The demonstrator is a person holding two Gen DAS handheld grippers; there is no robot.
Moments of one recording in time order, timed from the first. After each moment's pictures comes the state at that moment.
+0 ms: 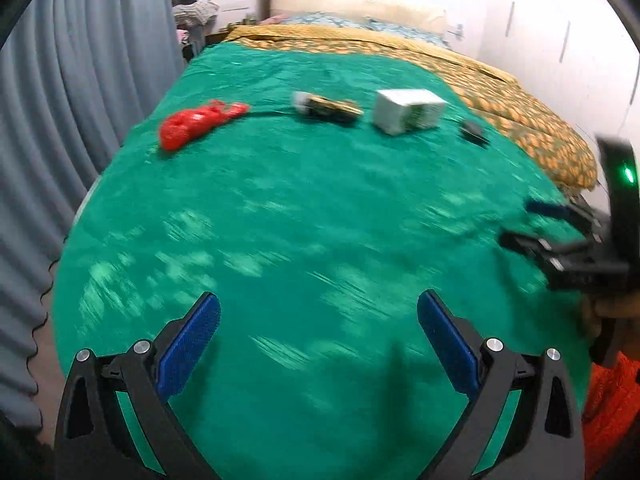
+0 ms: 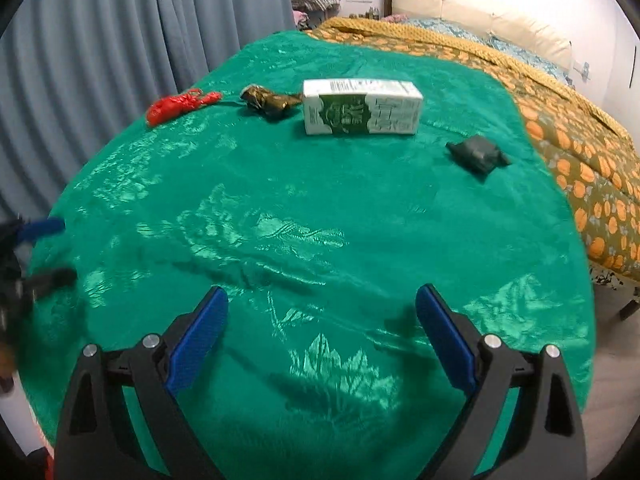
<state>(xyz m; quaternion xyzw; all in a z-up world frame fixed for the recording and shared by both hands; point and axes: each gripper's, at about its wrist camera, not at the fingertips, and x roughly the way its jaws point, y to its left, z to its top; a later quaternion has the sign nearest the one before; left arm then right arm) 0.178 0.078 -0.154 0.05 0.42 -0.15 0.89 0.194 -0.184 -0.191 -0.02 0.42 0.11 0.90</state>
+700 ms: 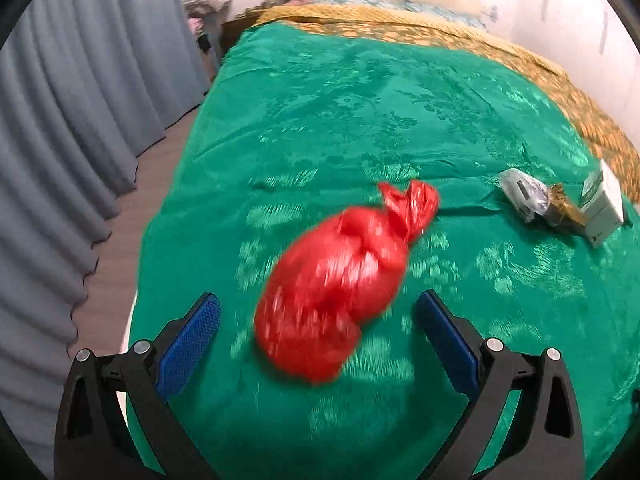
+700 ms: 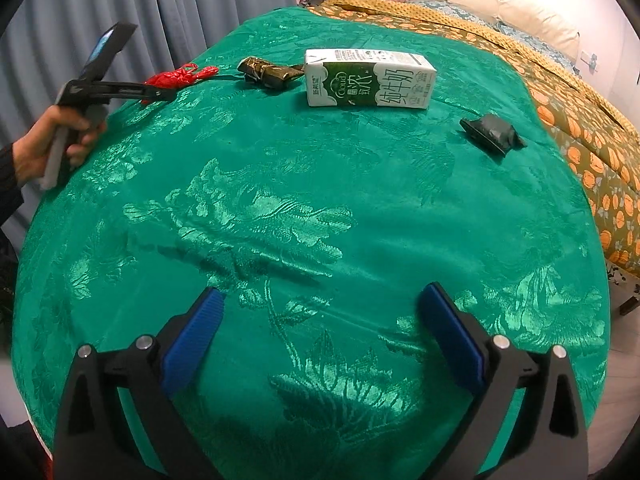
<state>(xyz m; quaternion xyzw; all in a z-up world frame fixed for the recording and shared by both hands) 0.423 0.149 -0.175 0.10 0.45 -0.12 0.88 0.202 -0.181 -0.201 -0.03 0.45 0.11 0.89</state>
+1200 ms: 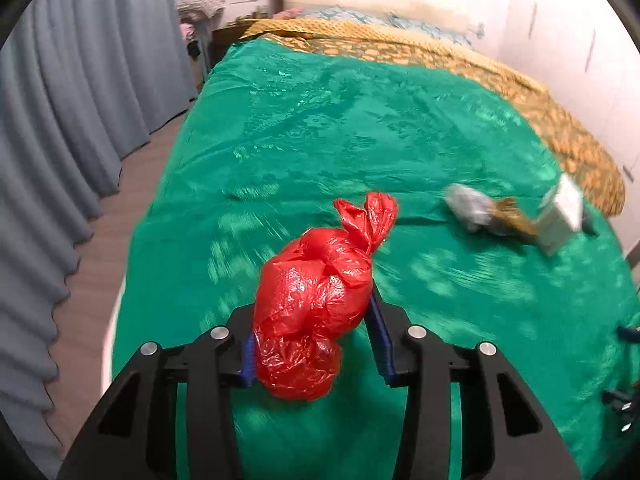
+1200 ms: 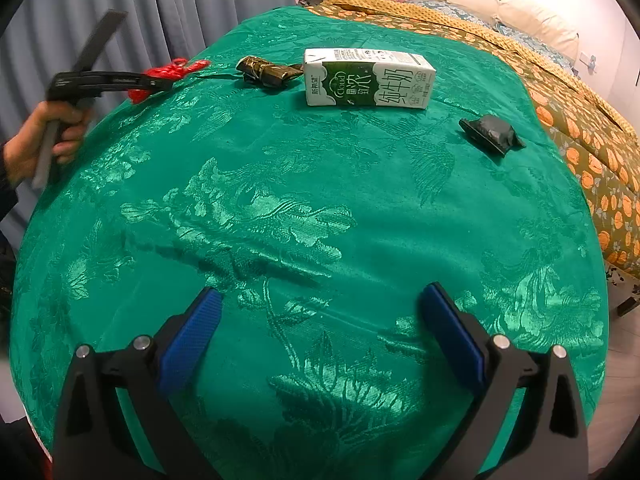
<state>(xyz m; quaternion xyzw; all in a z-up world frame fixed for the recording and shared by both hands) 0.385 0.137 -0.151 0.04 0.44 -0.14 0.89 0.202 -0.180 -0.201 -0.03 0.45 0.11 0.89</state>
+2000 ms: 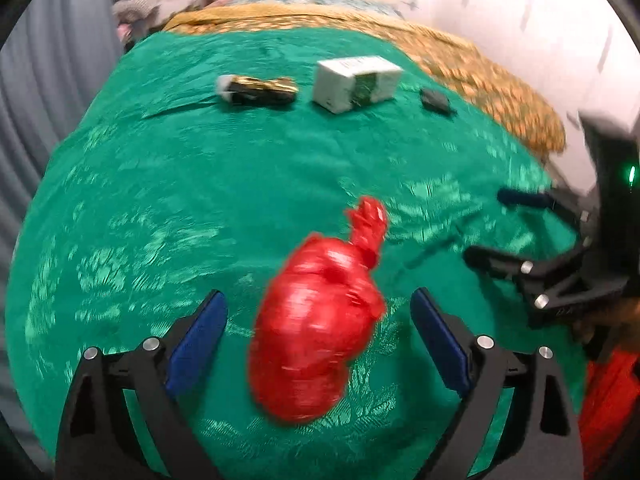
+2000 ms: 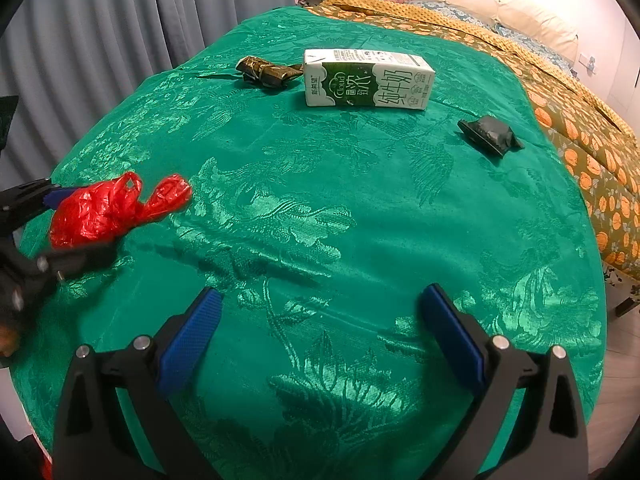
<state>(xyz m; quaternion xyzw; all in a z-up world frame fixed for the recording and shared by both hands) 0.206 0.021 -0.177 0.10 0.45 -0.24 0.85 0.202 -0.179 -0.201 -0.03 0.45 0.11 0.89</state>
